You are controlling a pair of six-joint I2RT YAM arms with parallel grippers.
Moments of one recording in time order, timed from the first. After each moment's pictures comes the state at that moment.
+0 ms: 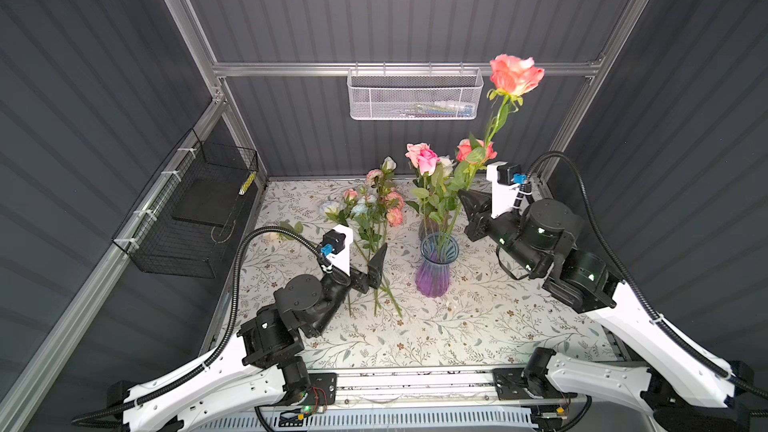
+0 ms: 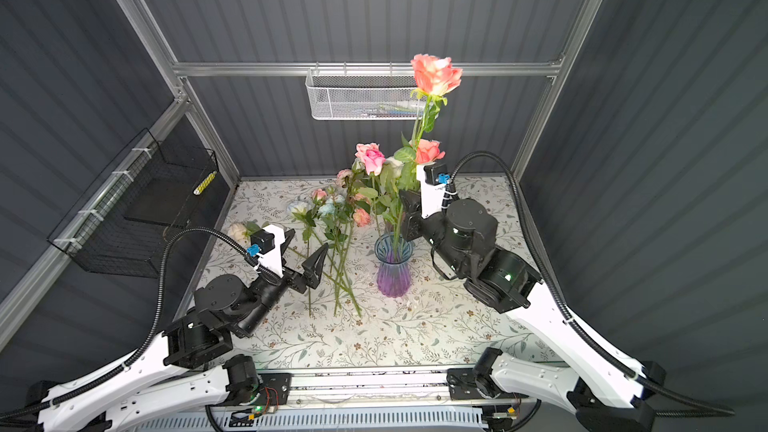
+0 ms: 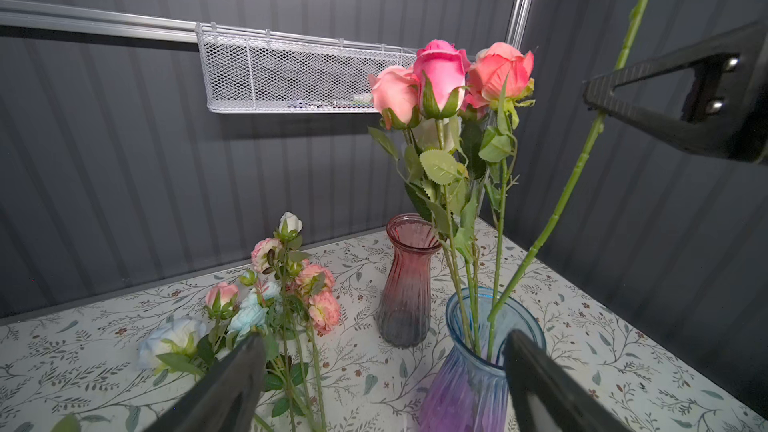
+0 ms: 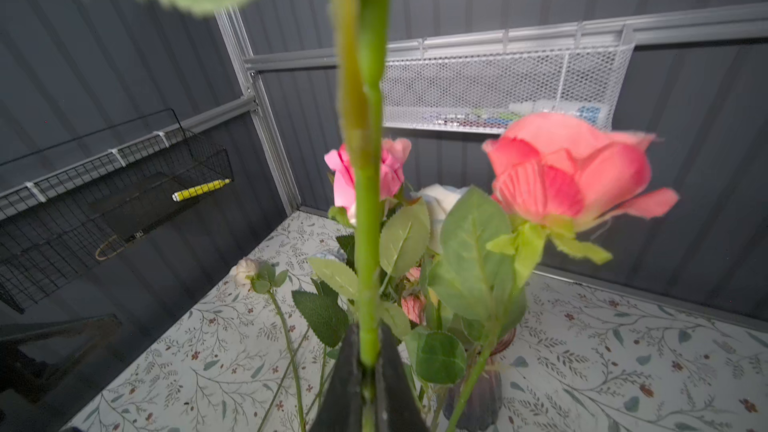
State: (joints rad) left arm -1.13 0.68 0.80 -0.10 -0.60 -0.08; right arm 0.84 1.03 1.27 -0.34 0.31 0.18
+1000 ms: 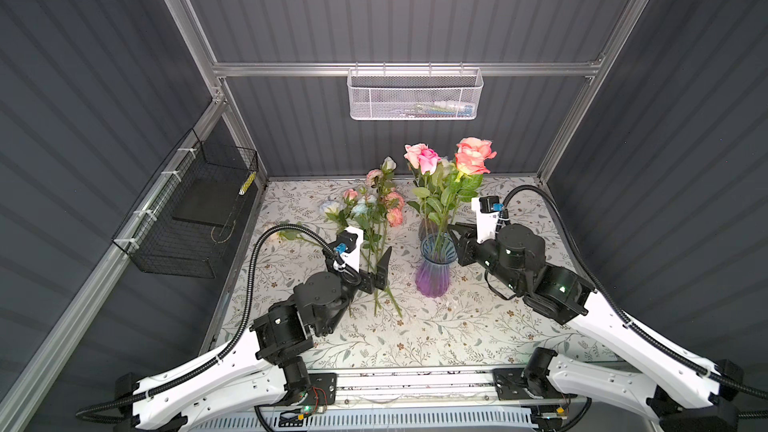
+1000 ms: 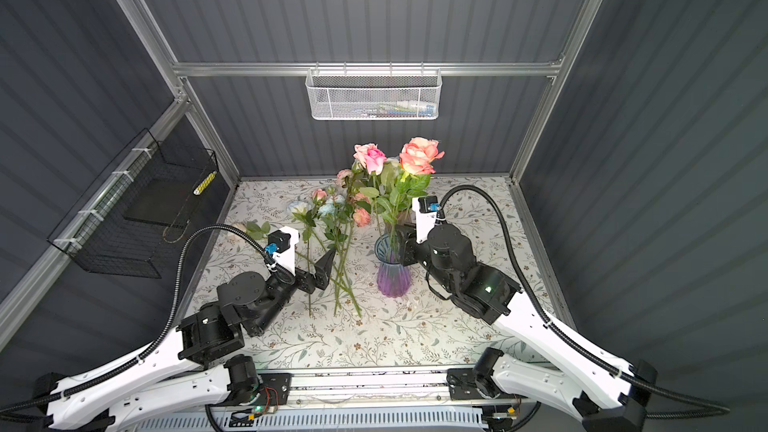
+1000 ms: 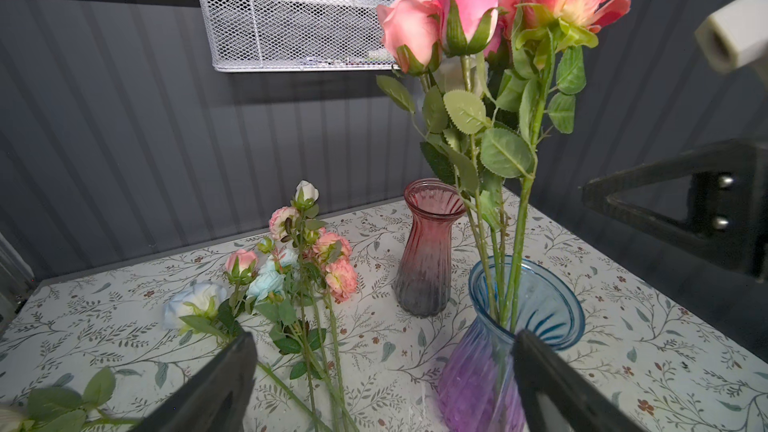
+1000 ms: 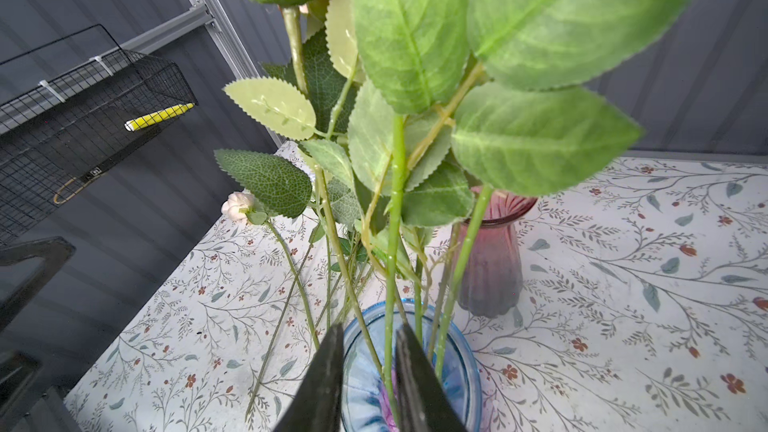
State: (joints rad) left arm -1.13 0.76 0.79 -0.13 -0.66 -0.10; right arm 0.84 0.94 1.01 -0.33 0.29 0.38
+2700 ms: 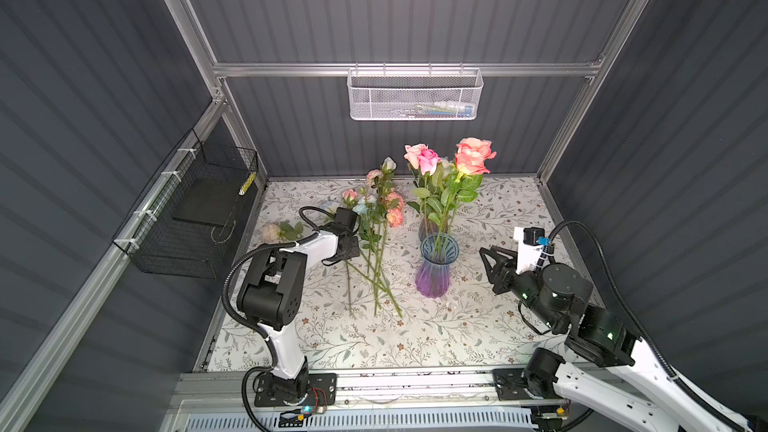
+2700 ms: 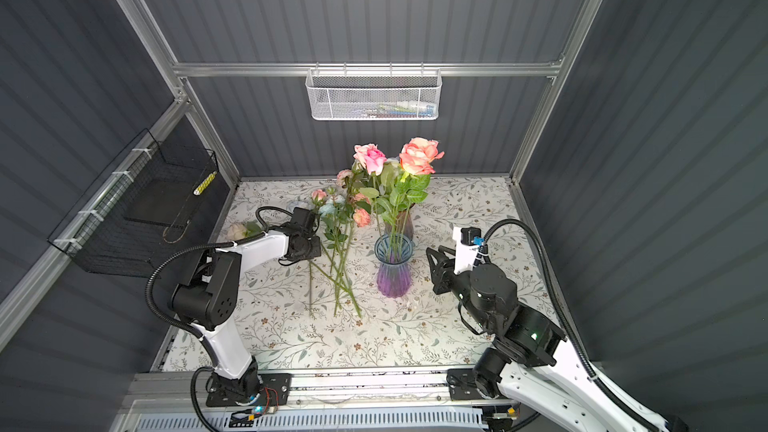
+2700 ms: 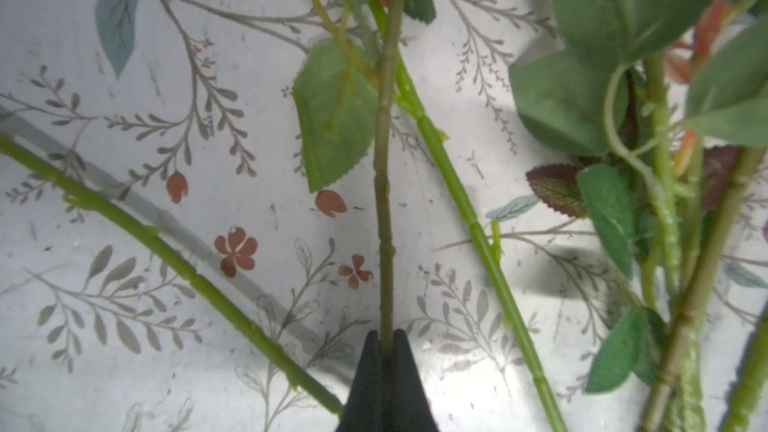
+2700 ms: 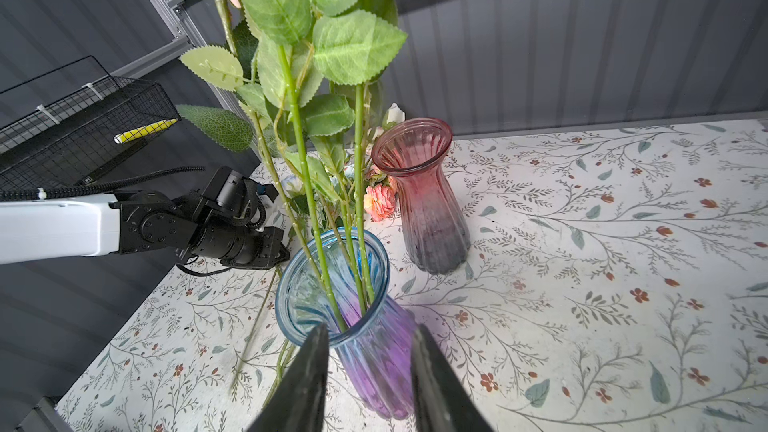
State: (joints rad) left arm -0.34 1.83 1.11 -0.43 -0.14 -0.40; right arm 0.83 0.57 0.78 -0.44 0.37 0.42
